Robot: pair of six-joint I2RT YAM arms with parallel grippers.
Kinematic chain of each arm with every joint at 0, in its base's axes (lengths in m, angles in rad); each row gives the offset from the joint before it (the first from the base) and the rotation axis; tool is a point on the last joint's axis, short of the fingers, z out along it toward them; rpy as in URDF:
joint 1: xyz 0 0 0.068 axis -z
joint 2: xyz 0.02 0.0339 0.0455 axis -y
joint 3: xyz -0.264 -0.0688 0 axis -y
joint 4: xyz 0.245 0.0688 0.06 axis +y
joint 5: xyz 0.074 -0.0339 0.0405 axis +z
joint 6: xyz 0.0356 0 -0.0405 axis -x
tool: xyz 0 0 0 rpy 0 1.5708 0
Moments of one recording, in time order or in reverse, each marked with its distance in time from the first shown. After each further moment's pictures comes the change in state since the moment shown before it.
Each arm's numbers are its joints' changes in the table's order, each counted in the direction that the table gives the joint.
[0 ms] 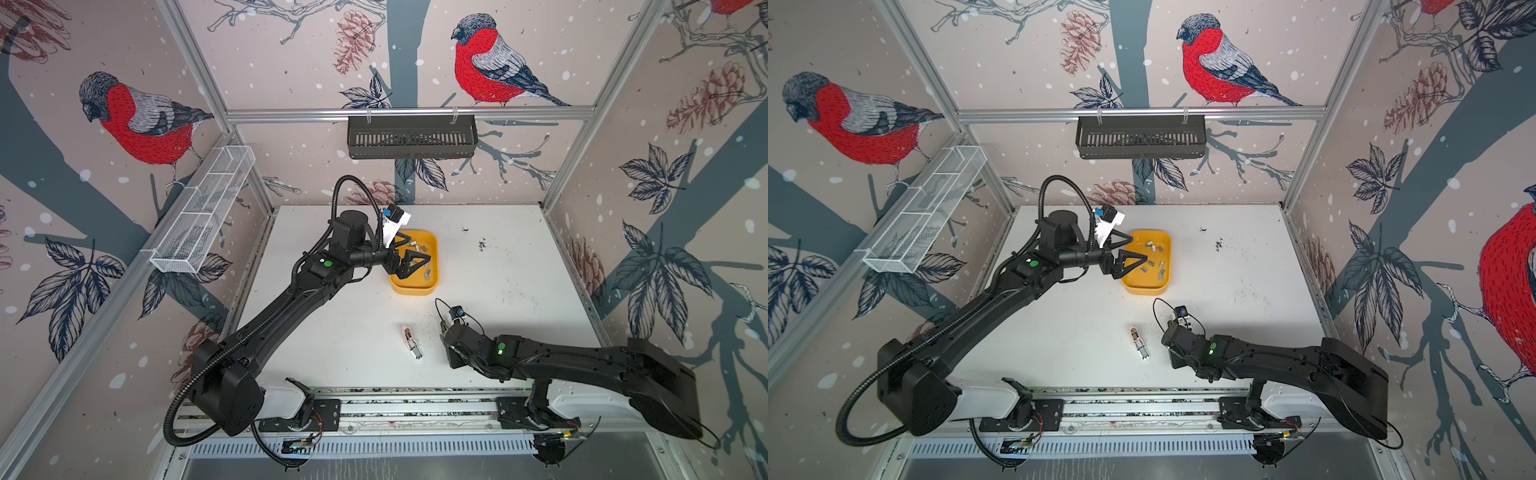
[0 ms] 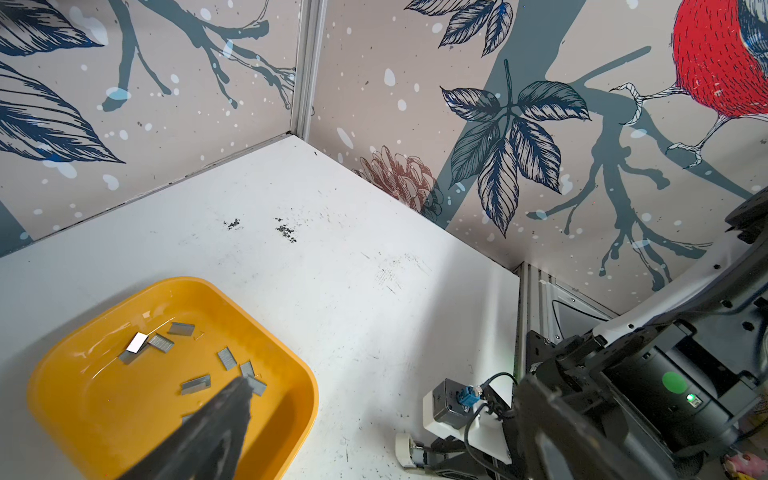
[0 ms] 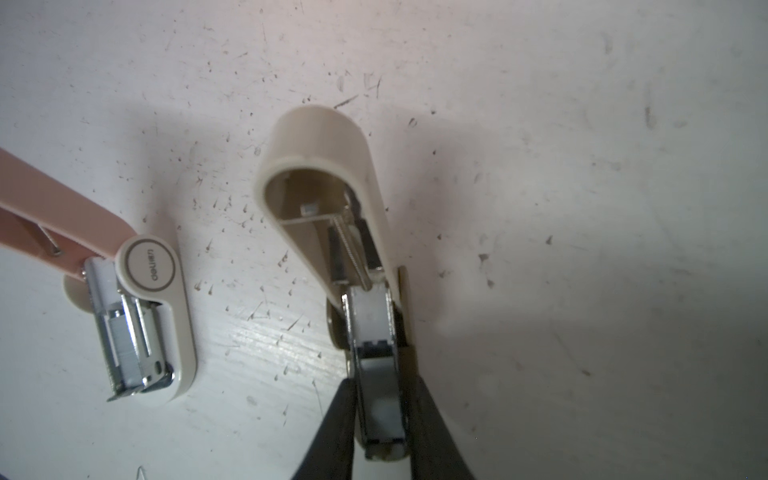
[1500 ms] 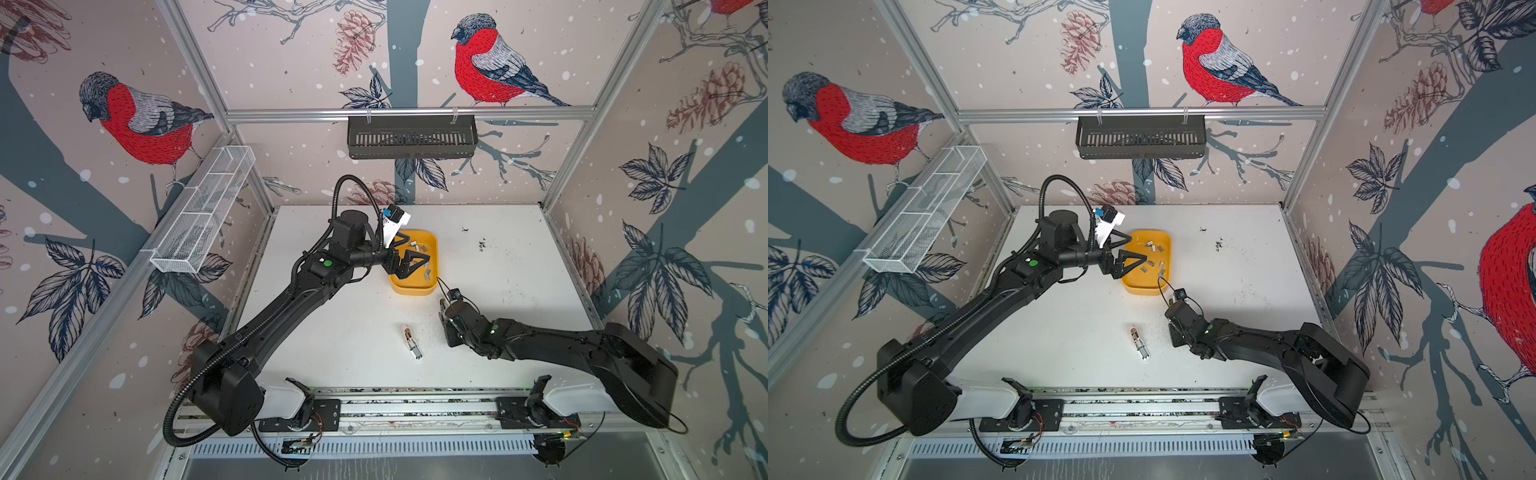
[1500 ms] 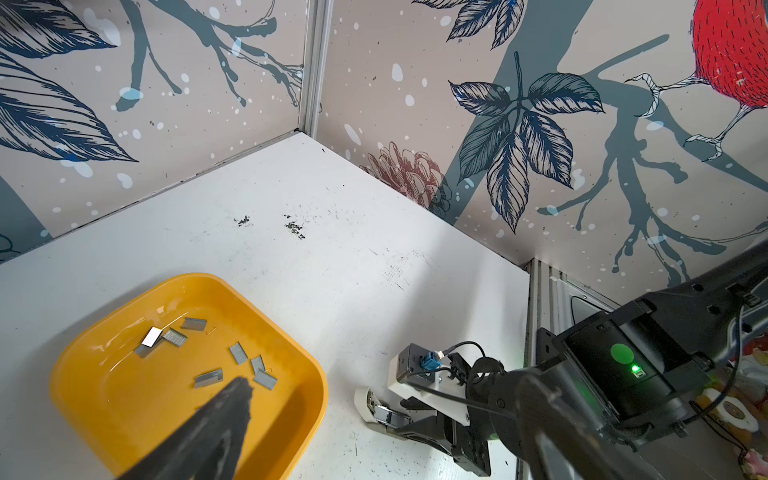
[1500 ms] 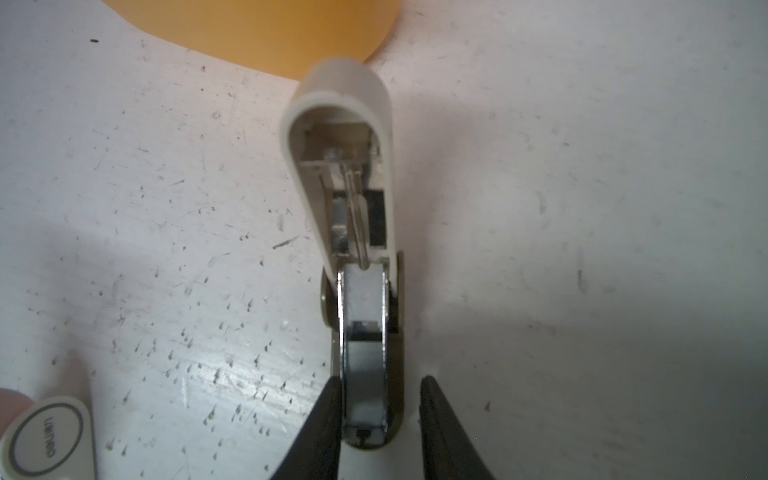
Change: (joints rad) left arm 0.002 0.000 0.009 0.025 0.023 -0.024; right arm 0.209 -0.139 0.050 -0.153 0.019 0.211
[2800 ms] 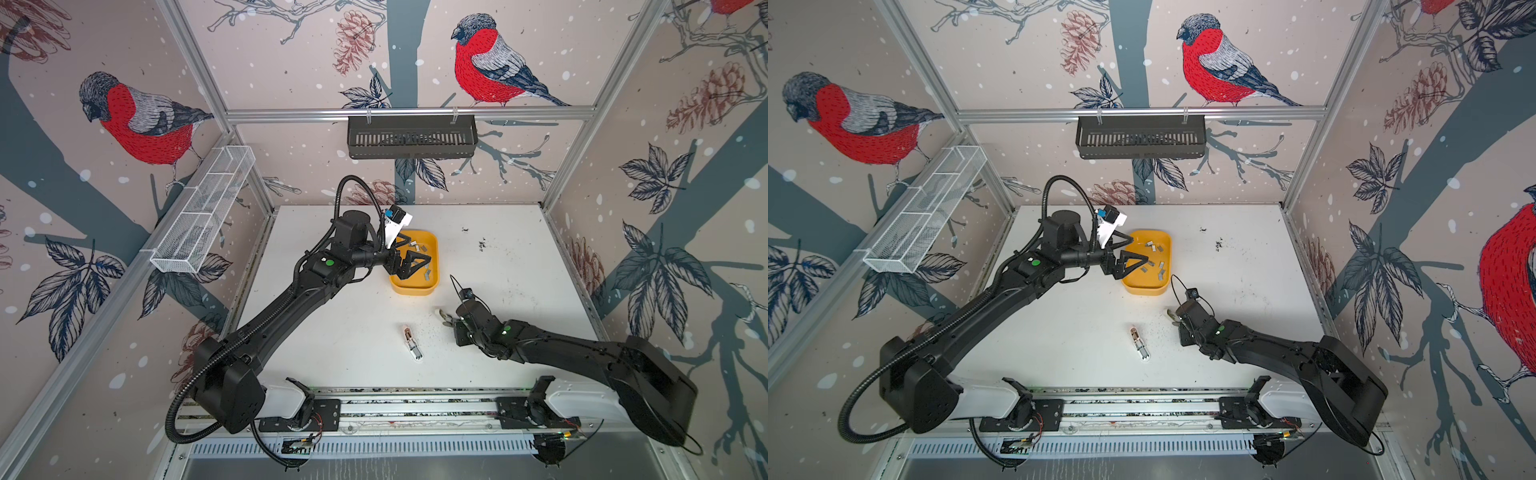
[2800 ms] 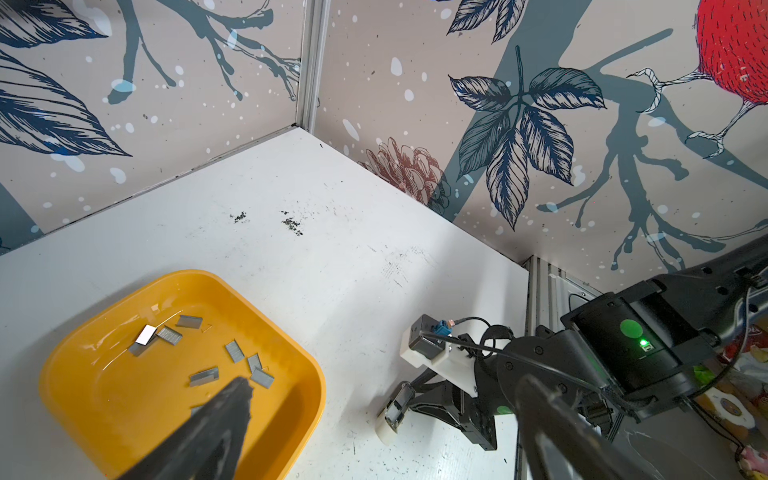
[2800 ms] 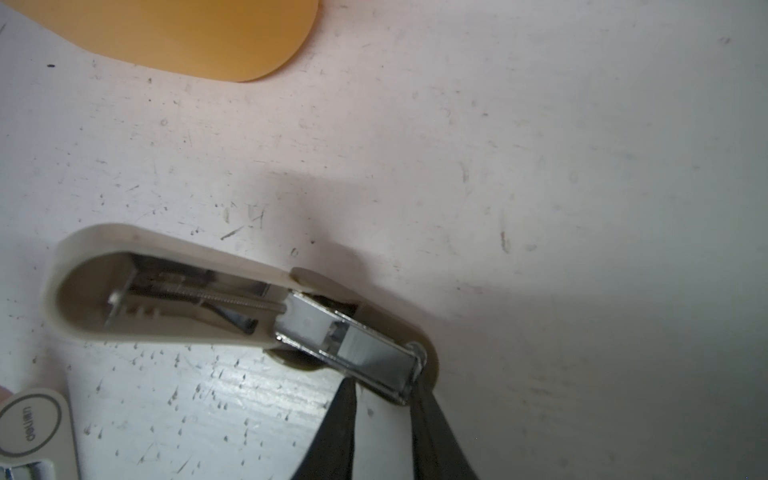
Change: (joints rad) left arm 0.006 -0.013 0.002 0.001 0.000 0.000; right arm 0.067 0.093 -0.035 0.043 0.027 -0.008
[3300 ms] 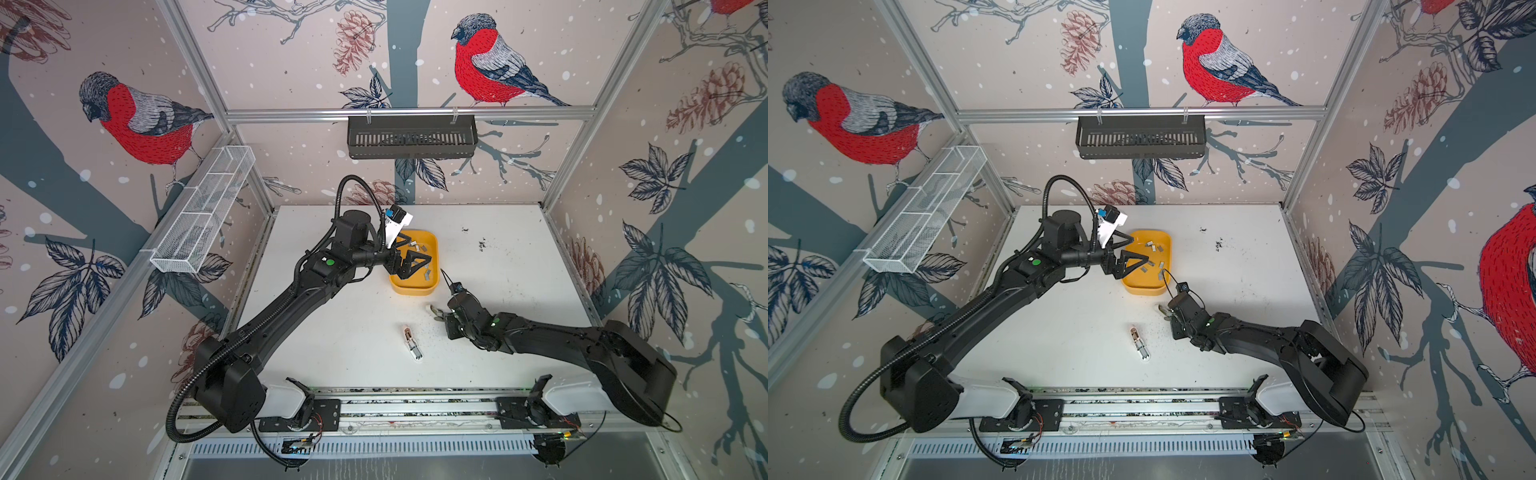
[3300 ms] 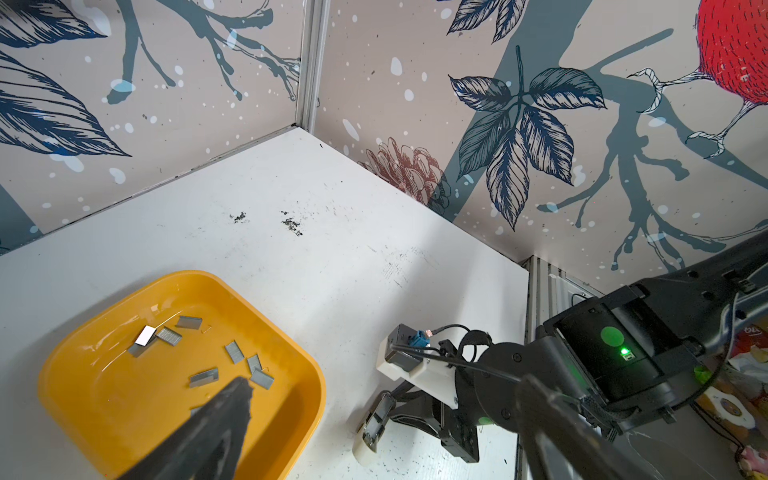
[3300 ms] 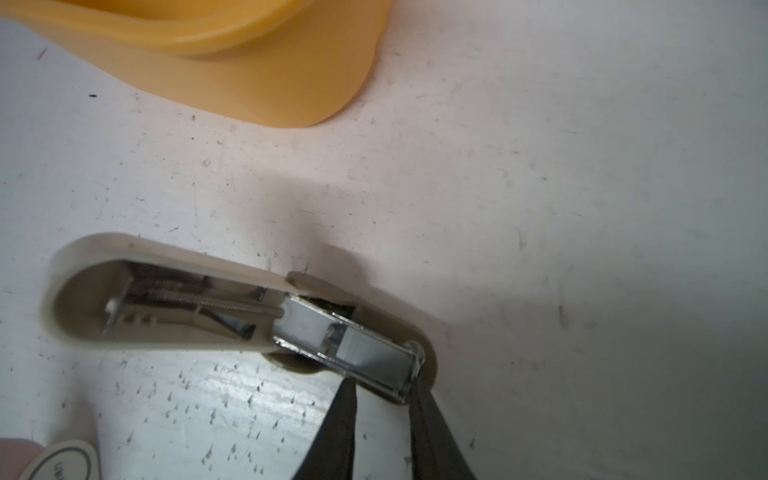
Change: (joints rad) left arm 0.000 -0.004 0.005 0.001 0.000 0.000; right arm -0.001 -0.124 0.076 -0.070 0.026 0.038
